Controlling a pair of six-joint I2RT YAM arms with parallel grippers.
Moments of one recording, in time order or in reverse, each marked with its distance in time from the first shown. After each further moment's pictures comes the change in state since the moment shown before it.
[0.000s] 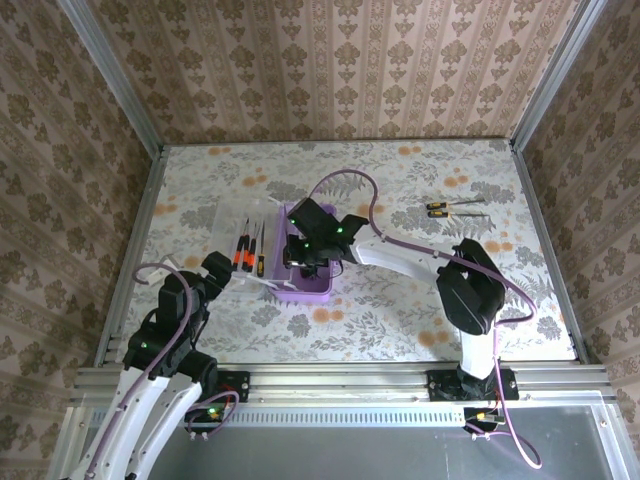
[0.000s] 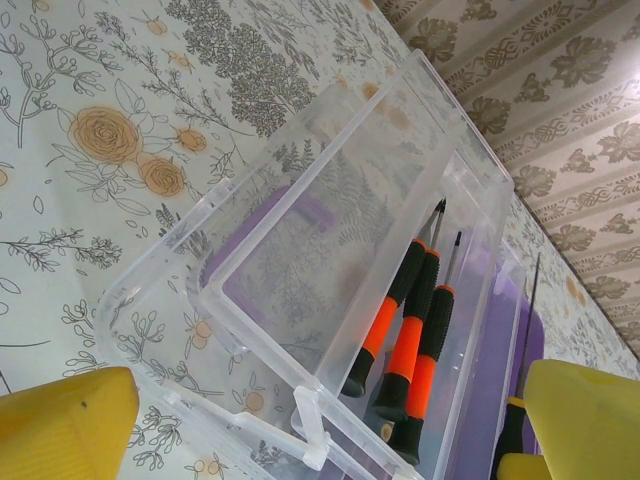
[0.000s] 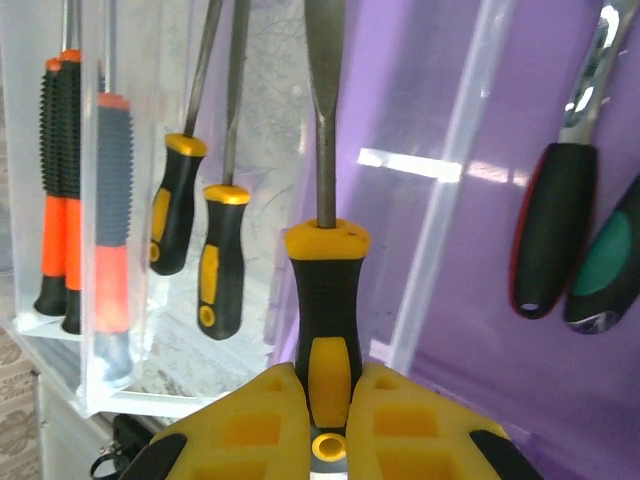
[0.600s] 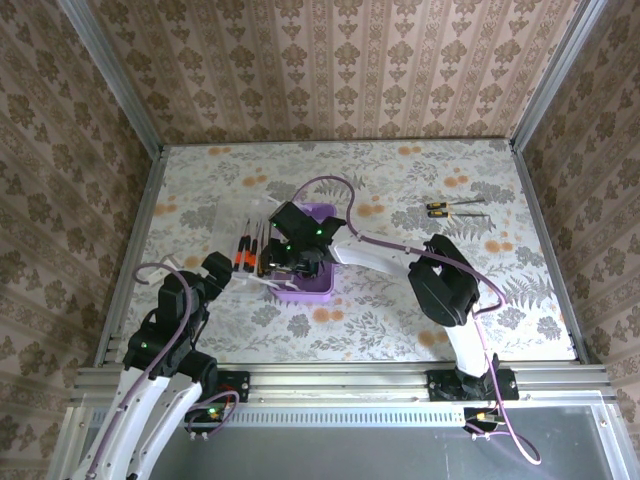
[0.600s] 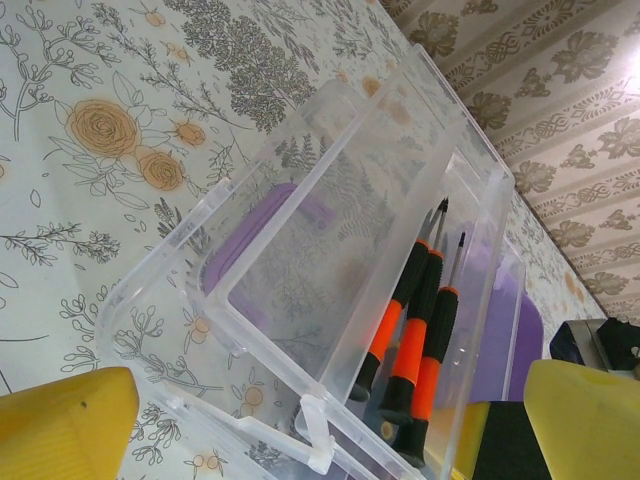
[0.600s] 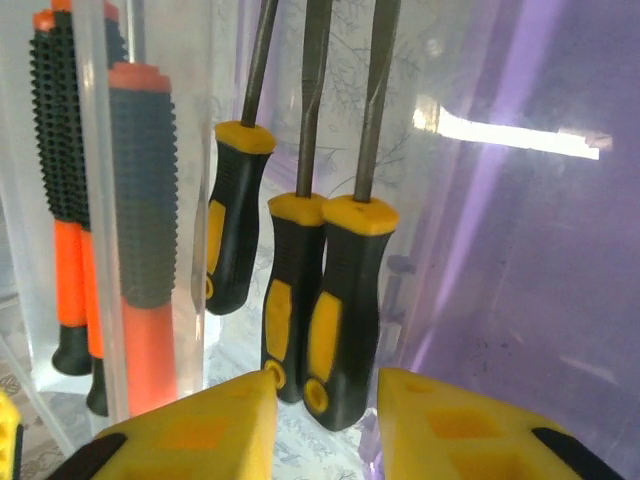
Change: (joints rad) left arm 0.006 0.000 0.000 -0.004 0.018 0.000; right arm 0.026 0.153 0.125 0.034 -0.088 0.057
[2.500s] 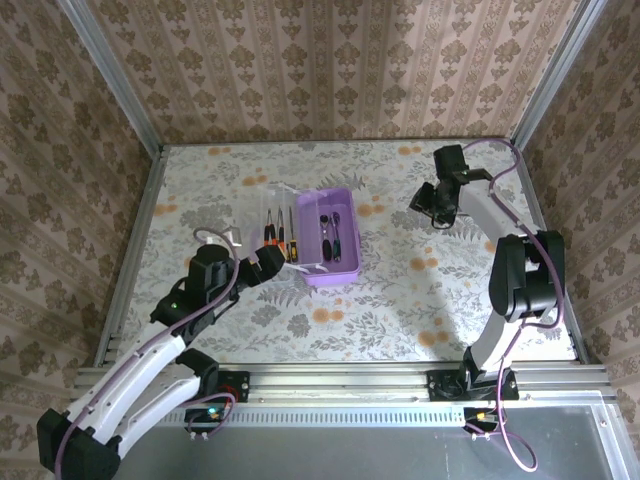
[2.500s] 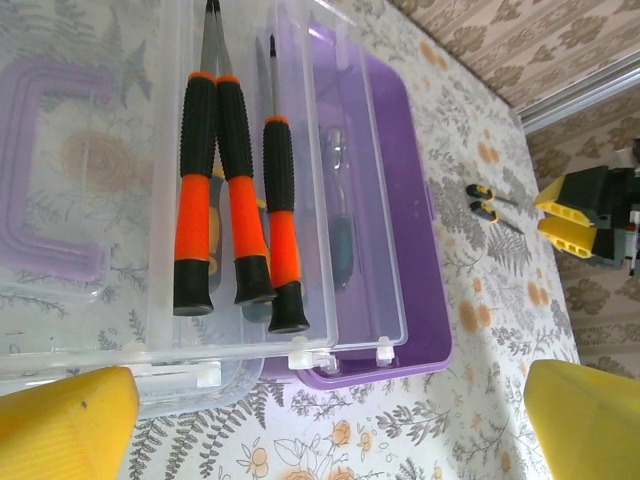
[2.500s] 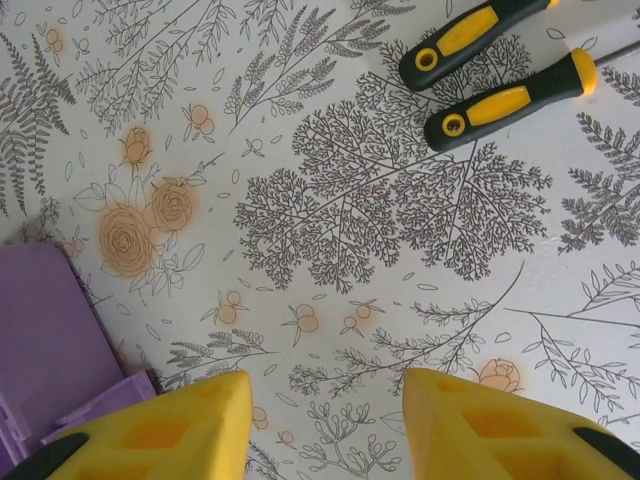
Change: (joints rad) left arm -0.172 0.343 0.027 0.370 0.354 0.198; right arm -0.826 -0.282 -0.238 -0.268 0.177 -0.350
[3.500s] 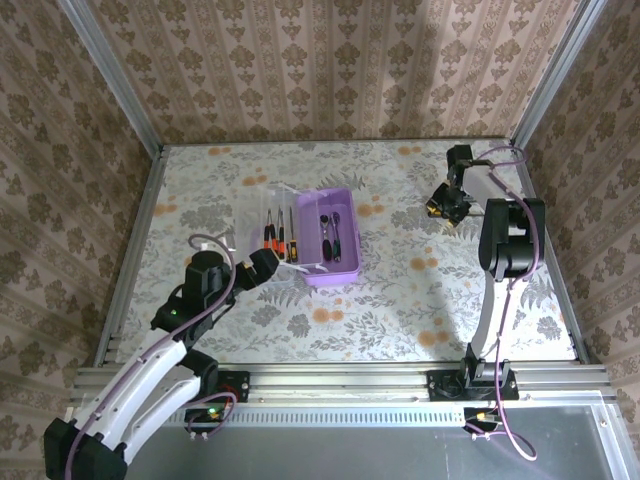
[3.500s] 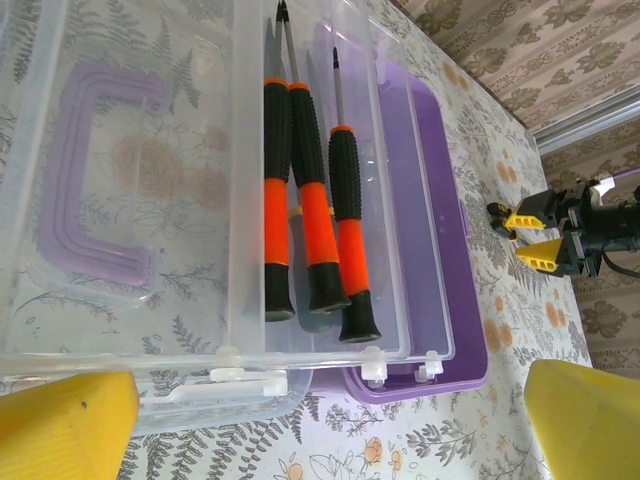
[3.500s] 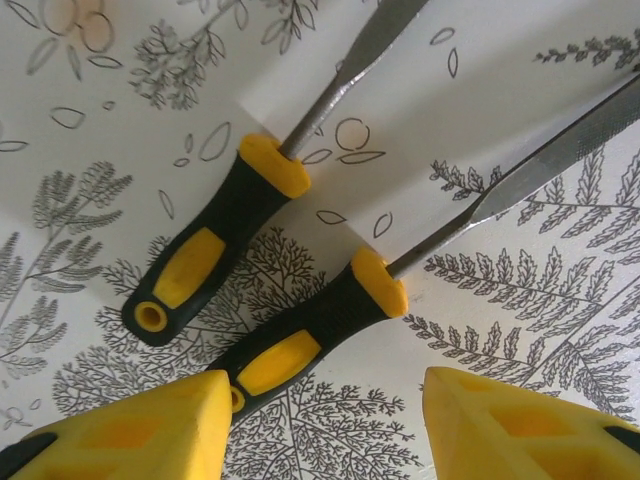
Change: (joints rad) left arm 0.087 -0.042 -0.100 0.060 0.040 0.014; right arm -0.135 0.364 0.241 -0.094 0.077 0.118
